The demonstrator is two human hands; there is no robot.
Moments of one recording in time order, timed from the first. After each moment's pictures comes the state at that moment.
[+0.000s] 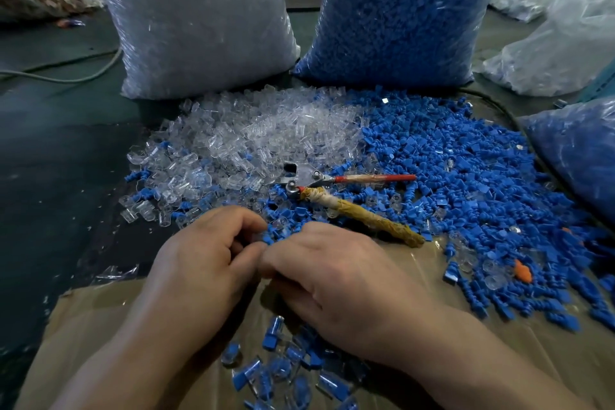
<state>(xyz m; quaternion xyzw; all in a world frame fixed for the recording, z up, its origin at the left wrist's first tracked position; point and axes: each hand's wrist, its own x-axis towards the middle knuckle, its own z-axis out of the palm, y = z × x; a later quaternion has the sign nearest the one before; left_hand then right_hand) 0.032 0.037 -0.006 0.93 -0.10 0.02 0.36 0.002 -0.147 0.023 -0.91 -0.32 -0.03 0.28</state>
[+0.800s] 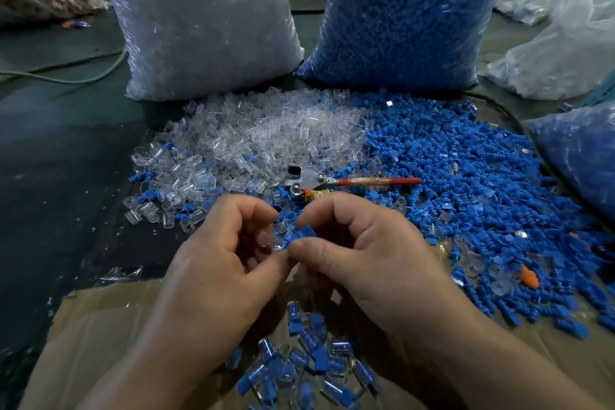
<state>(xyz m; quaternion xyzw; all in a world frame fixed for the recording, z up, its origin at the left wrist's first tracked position) 0.017 0.021 0.004 0.86 -0.10 0.06 0.49 0.003 -0.155 0.027 -0.78 -0.04 0.04 0.63</state>
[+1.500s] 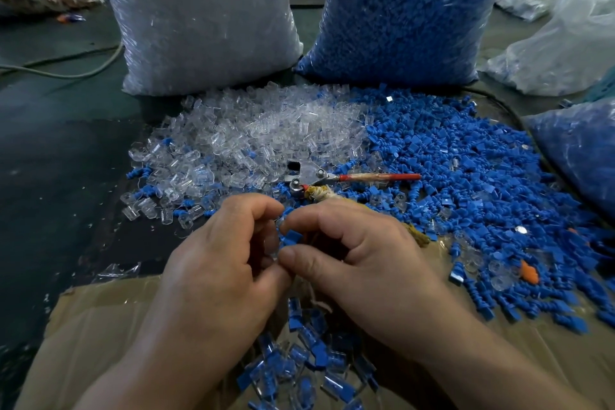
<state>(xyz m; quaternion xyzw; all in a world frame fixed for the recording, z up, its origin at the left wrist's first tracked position) 0.011 0.021 0.011 0.91 -0.15 0.13 0.36 0.001 -0.151 0.023 -0.85 -0.14 -0.07 0.50</state>
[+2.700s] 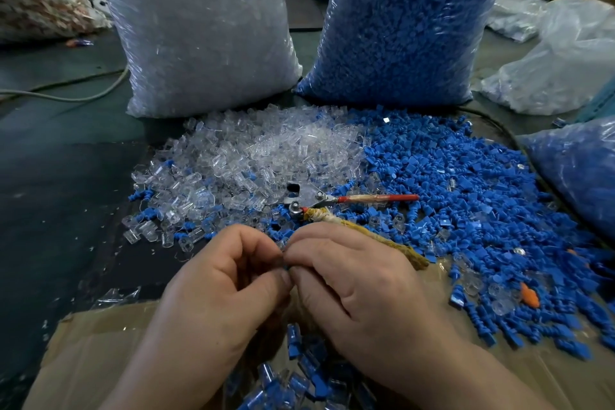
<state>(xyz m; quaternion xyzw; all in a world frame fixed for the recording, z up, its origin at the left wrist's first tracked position) 0.020 0.018 0.005 0.75 -0.05 -0.06 0.66 0.000 -0.152 0.021 -0.87 -0.23 -0.17 0.40</state>
